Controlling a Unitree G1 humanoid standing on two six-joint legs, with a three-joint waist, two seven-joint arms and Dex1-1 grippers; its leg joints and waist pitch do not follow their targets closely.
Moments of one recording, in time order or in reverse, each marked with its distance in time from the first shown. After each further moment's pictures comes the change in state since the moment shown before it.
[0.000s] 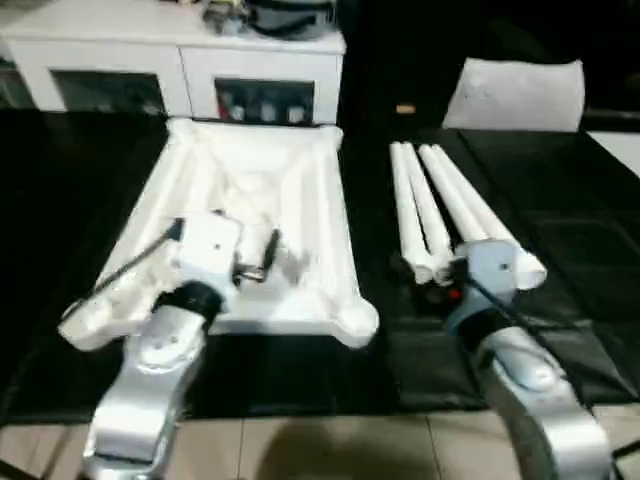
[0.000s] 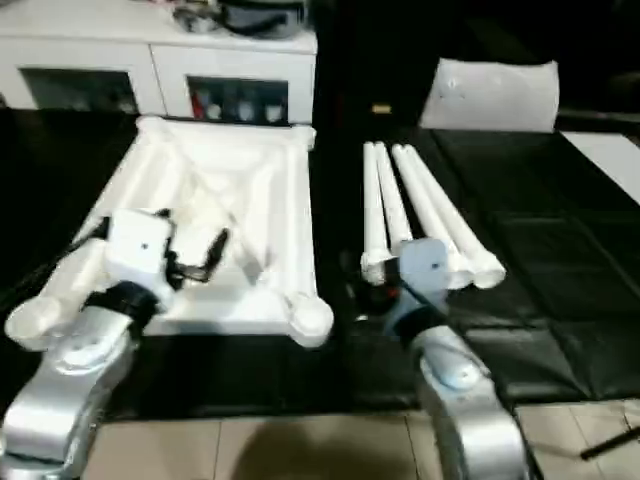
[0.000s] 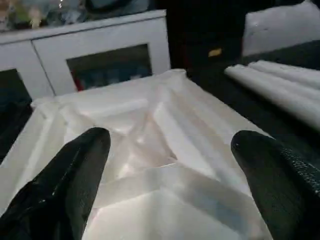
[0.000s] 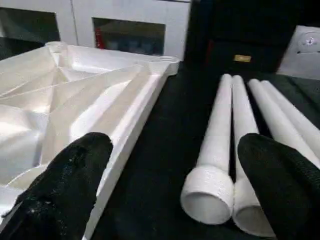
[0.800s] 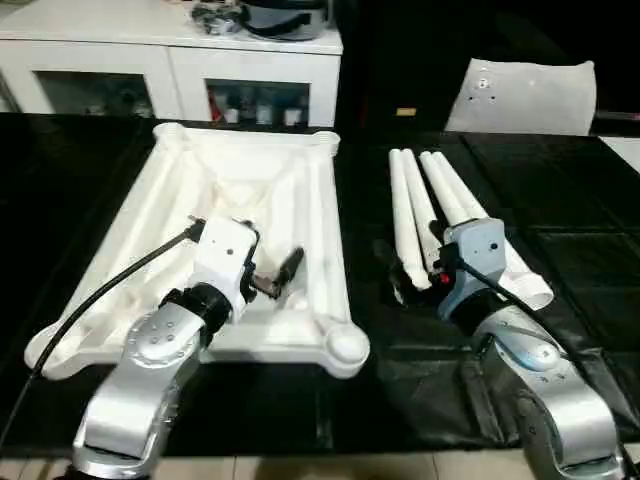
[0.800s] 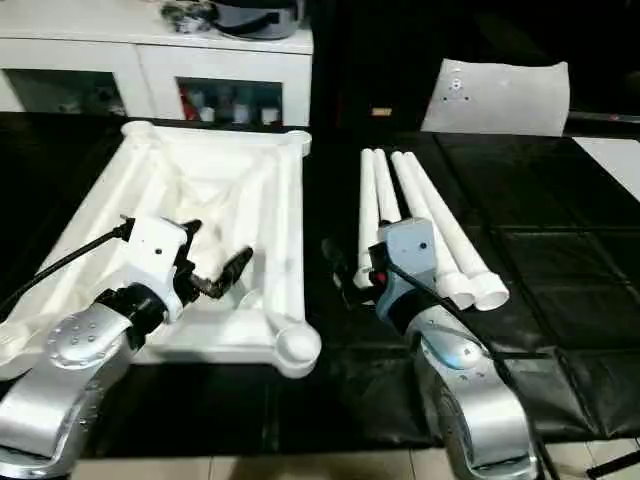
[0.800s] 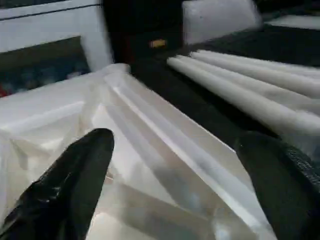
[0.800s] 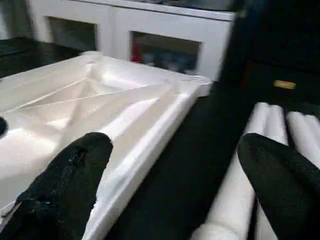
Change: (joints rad) left arm -0.019 0.146 -0.046 0.003 -0.116 0.015 -0.262; right arm -0.083 -0.103 0.009 0.005 0.058 0.017 0.157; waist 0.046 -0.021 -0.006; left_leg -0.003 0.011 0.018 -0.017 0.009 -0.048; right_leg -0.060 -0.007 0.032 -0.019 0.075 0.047
